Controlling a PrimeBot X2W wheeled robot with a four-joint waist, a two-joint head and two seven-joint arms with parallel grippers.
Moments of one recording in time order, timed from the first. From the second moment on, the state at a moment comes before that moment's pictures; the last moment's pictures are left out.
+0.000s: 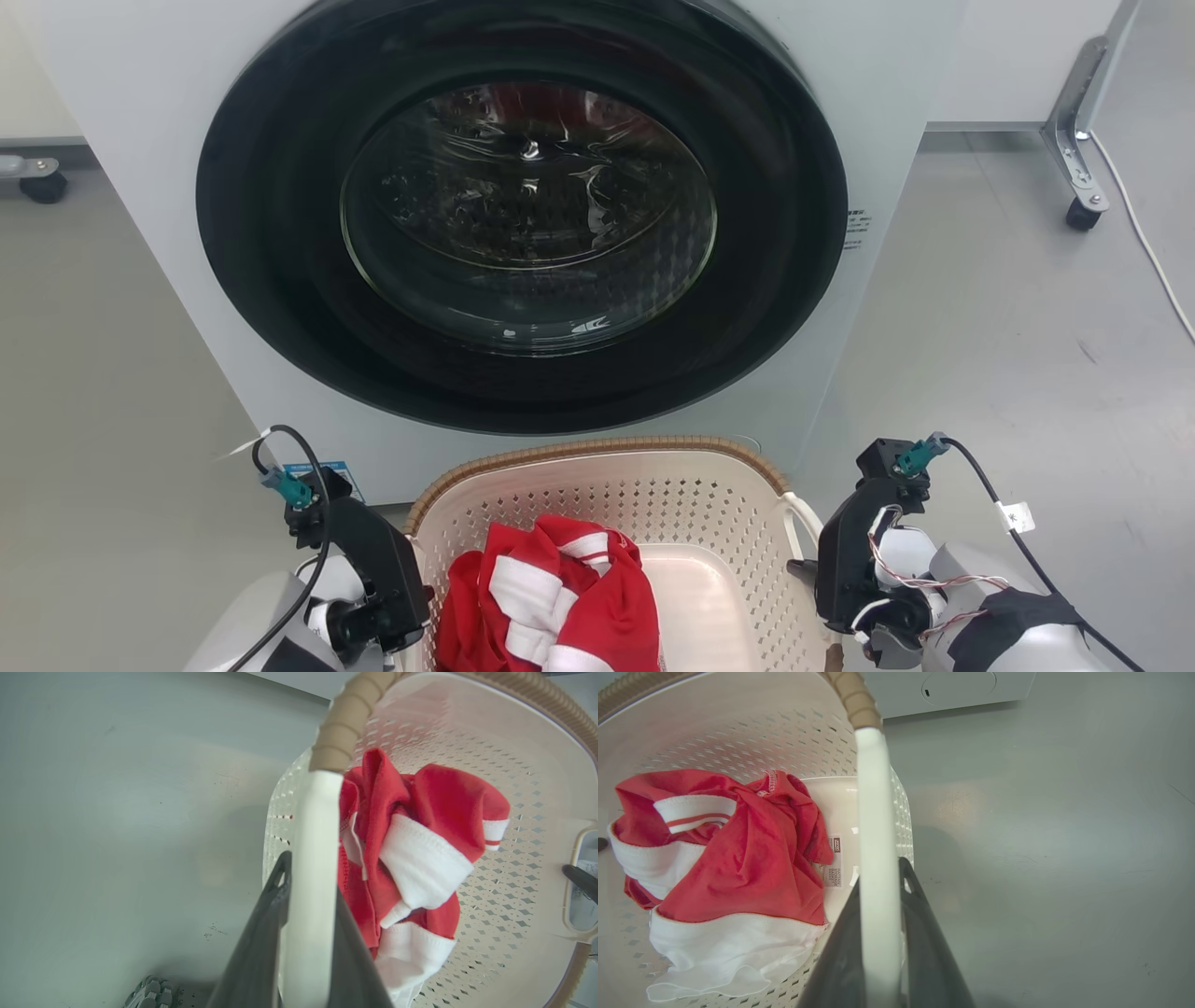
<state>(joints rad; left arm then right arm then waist) -0.67 0.05 -0.28 1.24 -0.80 -0.13 0.54 -0.69 -0.09 0.64 1.12 0.84 0.13 0.49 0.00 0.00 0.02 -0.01</state>
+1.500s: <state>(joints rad) -0.69 0.04 -0.33 1.19 -0.79 -0.13 0.34 -0.74 -0.12 0.69 1.07 0.87 0.13 0.40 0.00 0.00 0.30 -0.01</state>
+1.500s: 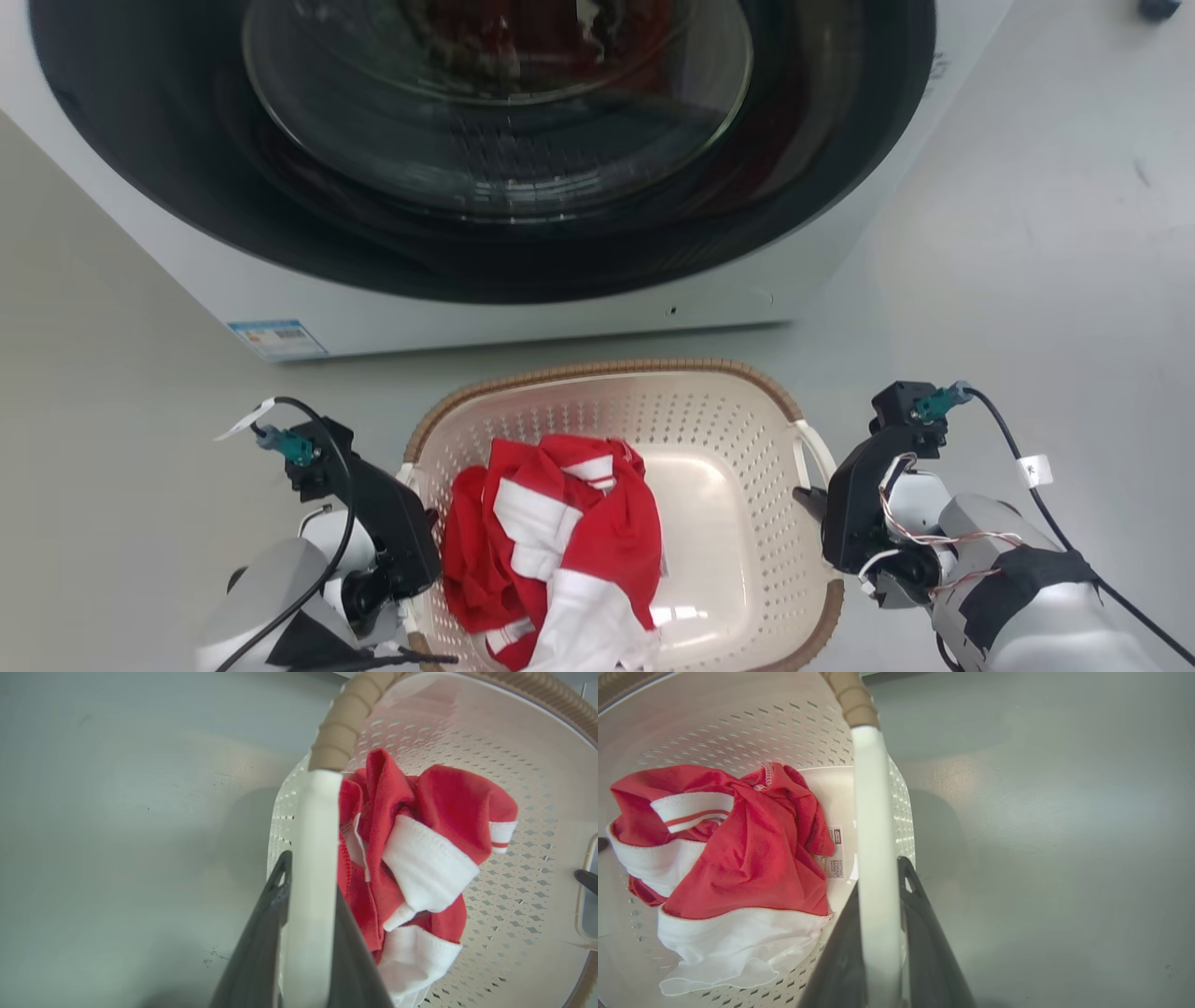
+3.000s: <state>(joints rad) -0.86 0.02 -0.38 1.16 -0.69 -0.10 -0.09 -0.93 -0.15 0.72 1.09 0.77 0.13 0.06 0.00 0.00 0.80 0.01</state>
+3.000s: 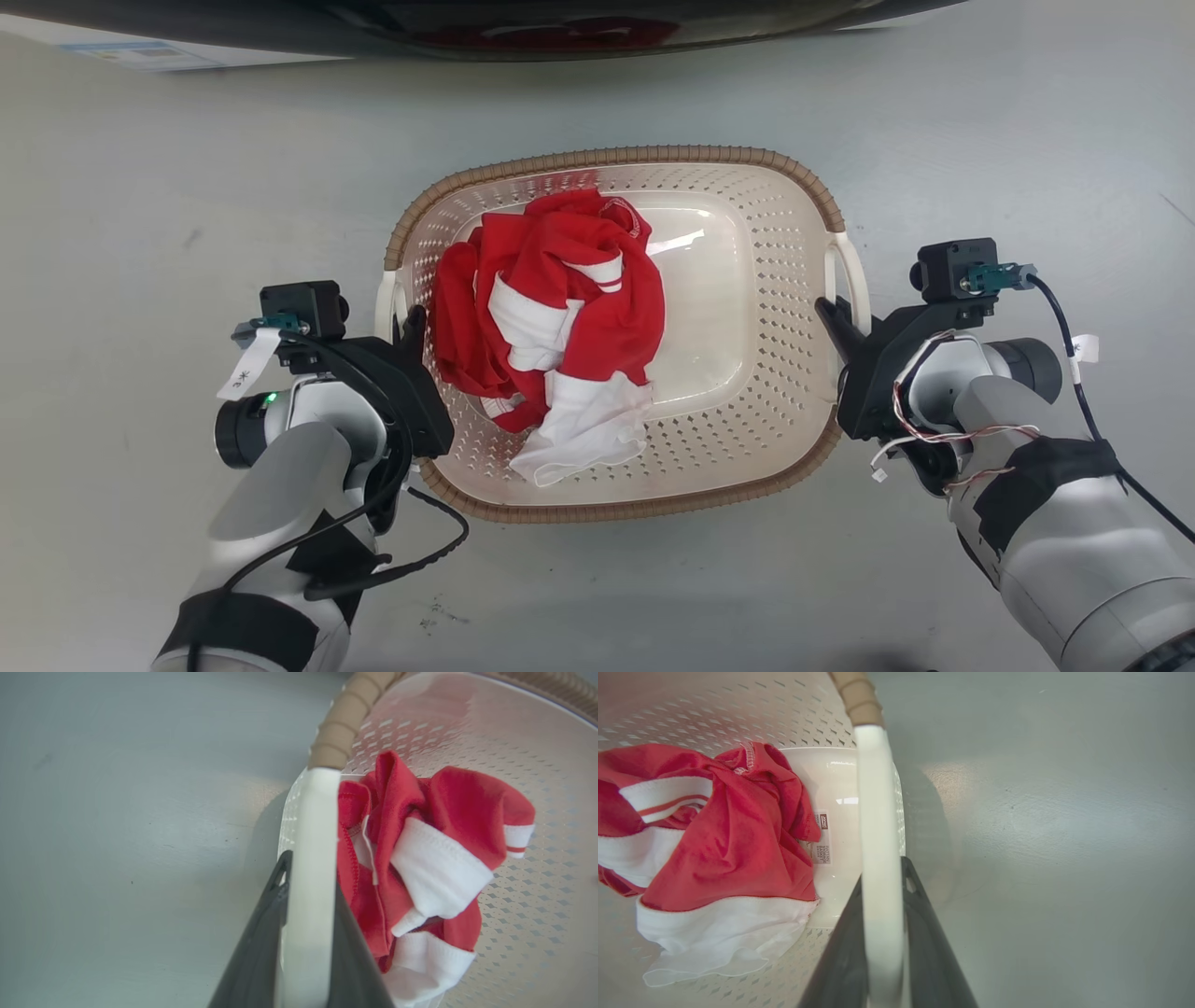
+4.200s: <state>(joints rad) -0.90 0.02 -0.43 1.21 -0.75 -0.12 -0.06 -0.96 -0.15 0.76 1.13 0.77 0.13 0.01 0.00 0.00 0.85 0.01</state>
